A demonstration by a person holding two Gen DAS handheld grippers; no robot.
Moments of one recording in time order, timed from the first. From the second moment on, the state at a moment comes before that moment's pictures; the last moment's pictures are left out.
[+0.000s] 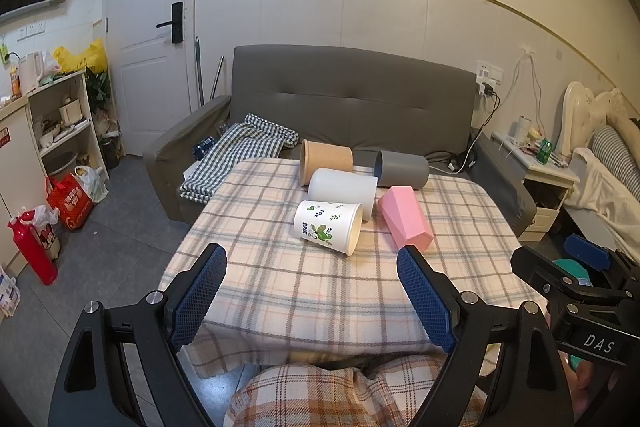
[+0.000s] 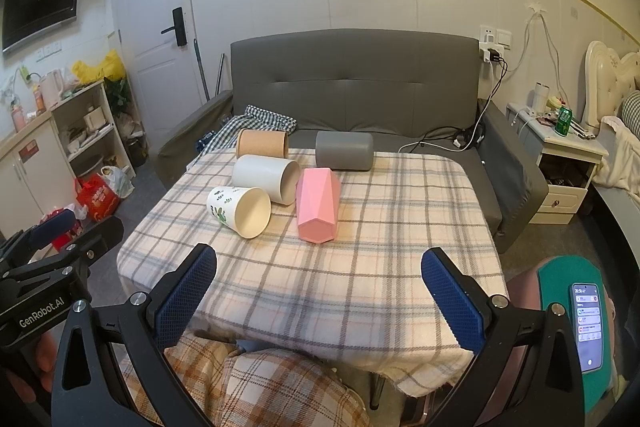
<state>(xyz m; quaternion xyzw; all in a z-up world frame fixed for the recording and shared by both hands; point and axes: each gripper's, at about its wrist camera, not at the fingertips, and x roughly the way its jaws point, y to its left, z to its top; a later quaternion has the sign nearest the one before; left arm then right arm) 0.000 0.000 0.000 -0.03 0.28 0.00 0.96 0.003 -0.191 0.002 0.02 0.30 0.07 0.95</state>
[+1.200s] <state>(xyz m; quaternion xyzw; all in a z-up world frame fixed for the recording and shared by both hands) 0.078 0.007 -0.034 -0.02 0.34 0.02 0.94 0.079 -0.190 -0.032 0.02 0.36 0.07 0.93</state>
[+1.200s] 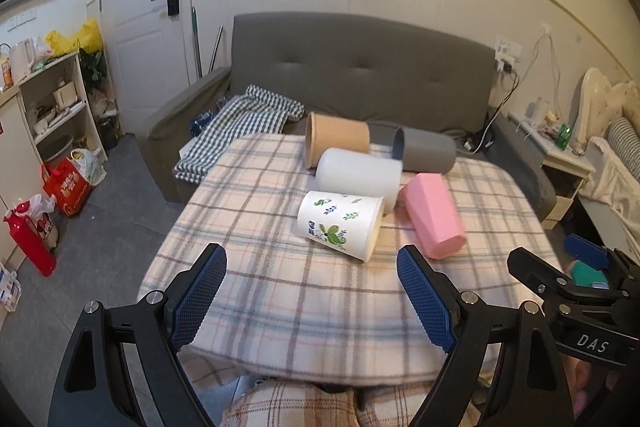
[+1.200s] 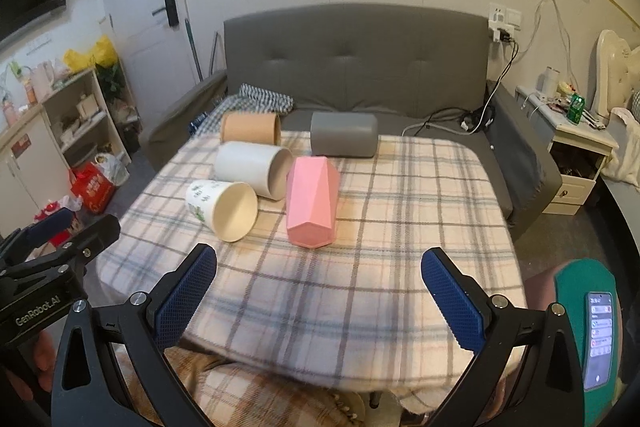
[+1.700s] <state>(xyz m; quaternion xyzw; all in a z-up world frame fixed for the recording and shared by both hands) 0.139 0.023 -0.079 -0.02 0.39 0.06 0.92 0.196 -0.166 -0.108 0.02 0.43 0.08 0.90</state>
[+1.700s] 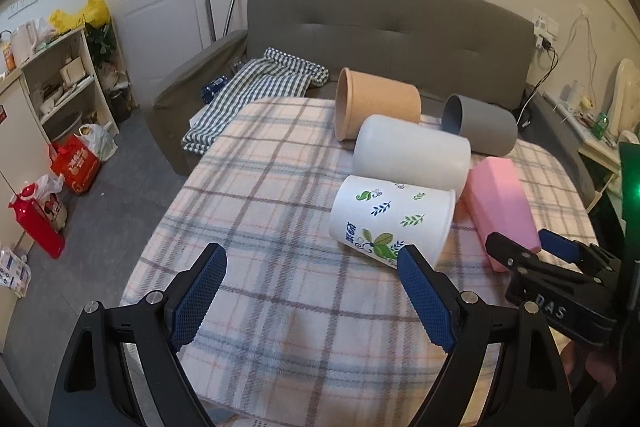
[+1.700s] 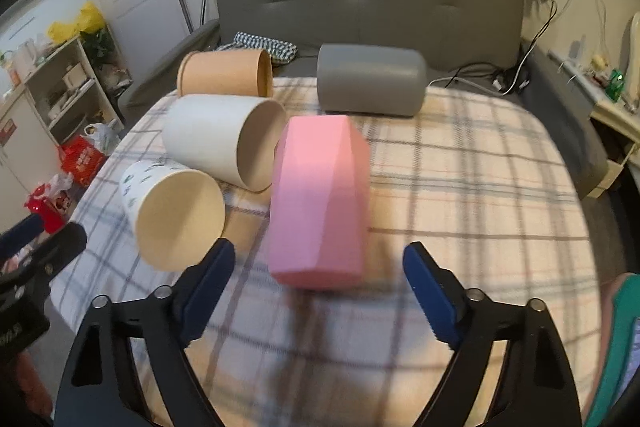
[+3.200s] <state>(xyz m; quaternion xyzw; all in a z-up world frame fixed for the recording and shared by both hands) 0.077 -0.032 -0.026 -0.05 0.37 0.03 0.93 0.074 -0.208 -0.070 0.03 0.44 0.07 0.89</state>
